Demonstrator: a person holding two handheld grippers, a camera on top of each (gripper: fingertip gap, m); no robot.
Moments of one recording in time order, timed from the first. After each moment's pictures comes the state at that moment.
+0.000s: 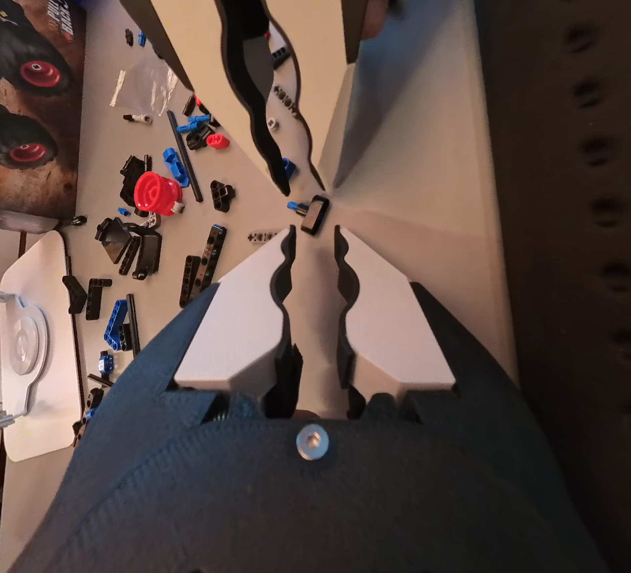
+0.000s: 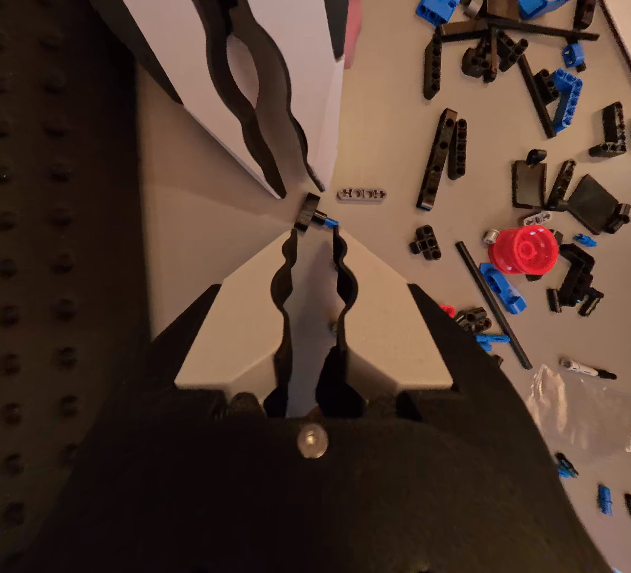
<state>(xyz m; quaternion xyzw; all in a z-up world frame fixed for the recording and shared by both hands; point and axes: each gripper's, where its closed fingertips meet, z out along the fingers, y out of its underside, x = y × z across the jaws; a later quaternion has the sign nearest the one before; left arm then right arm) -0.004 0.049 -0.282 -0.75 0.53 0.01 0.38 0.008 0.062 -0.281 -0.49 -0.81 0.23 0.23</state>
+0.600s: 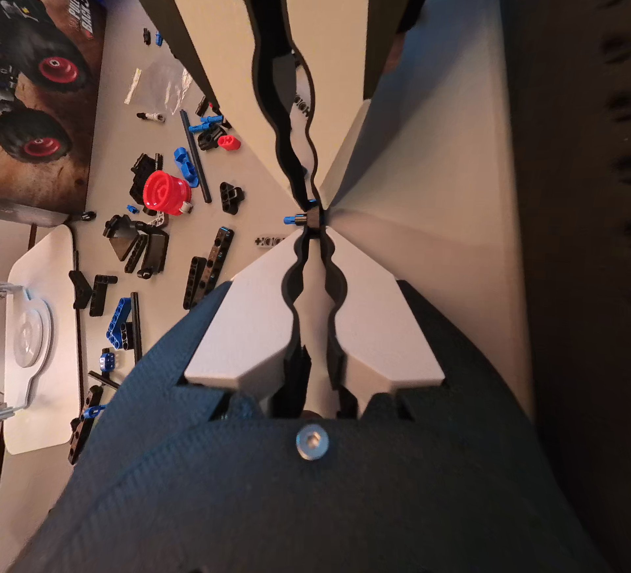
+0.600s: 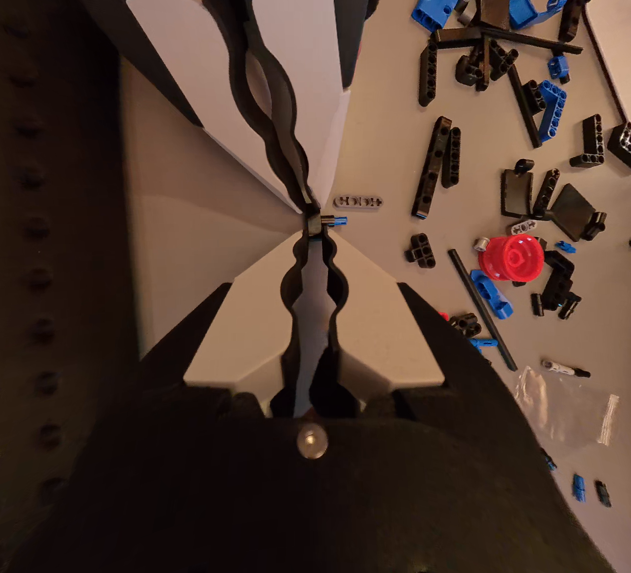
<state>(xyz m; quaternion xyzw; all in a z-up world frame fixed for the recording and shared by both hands) -0.004 0.058 -0.283 -0.76 0.51 0.02 0.40 0.001 0.062 -0.282 -0.48 -0.81 0.21 0.25</state>
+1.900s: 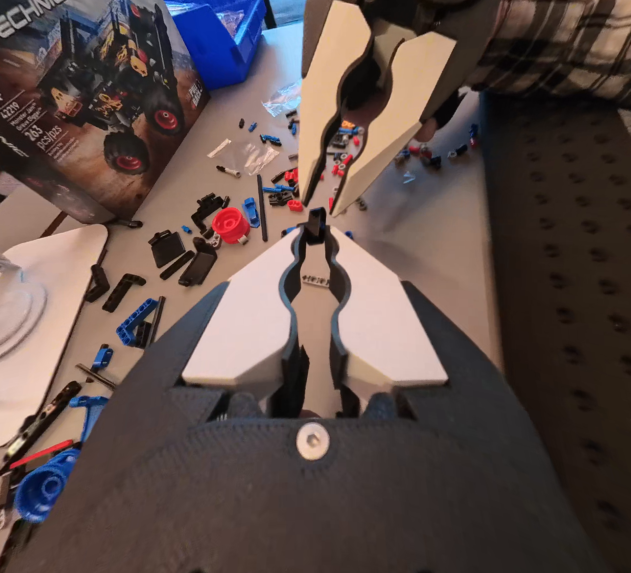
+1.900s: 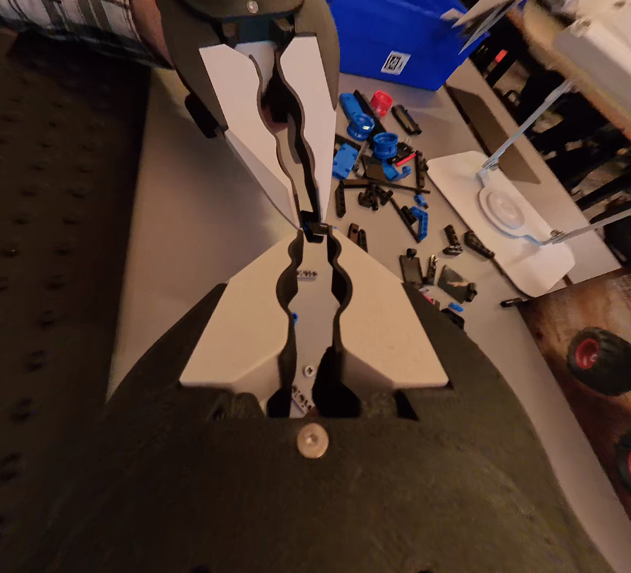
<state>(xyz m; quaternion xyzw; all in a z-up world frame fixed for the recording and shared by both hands) -0.015 0.070 -0.212 -0.75 0.38 -0.11 0.52 -0.014 0.069 -0.204 -0.41 -0.74 0.34 0.42</state>
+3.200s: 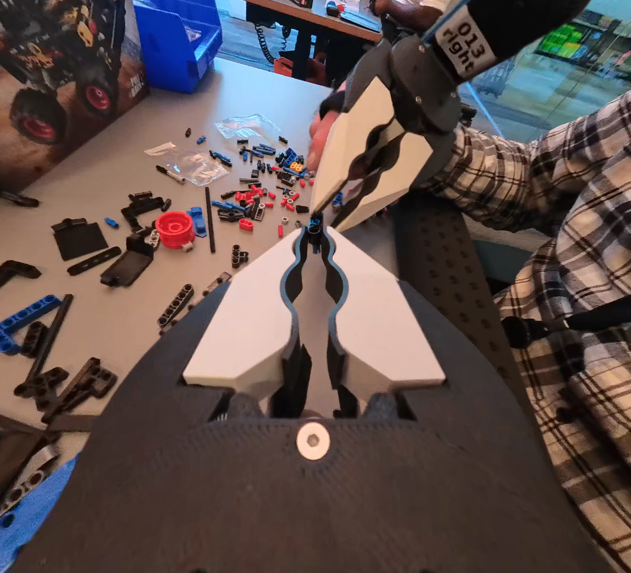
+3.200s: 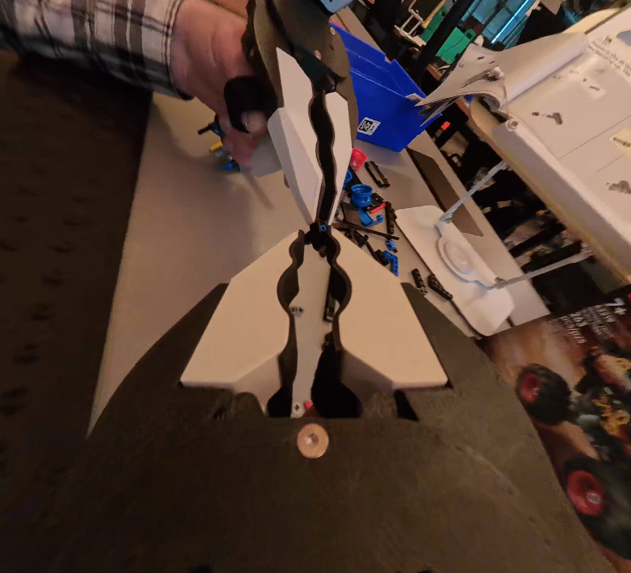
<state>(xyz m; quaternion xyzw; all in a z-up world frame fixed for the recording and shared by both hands) -0.019 0.057 -0.181 -0.75 0.30 -0.33 0.49 -0.019 0.054 -0.180 -0.35 -0.72 0.33 0.49</state>
